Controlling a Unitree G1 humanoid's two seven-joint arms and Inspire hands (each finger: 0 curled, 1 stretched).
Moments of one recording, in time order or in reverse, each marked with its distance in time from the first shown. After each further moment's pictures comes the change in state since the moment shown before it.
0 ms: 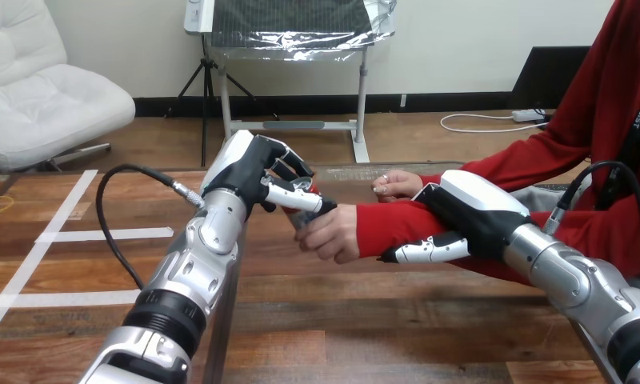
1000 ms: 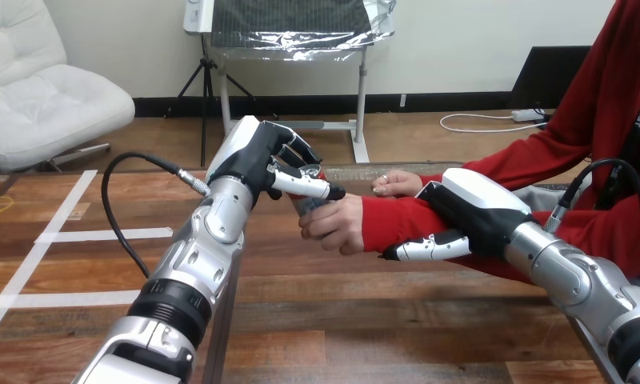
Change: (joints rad) left arm -0.033 -0.009 0.004 0.005 -0.009 -0.006 0.006; right arm -0.004 -0.001 0.000 0.000 0.000 0.006 0.000
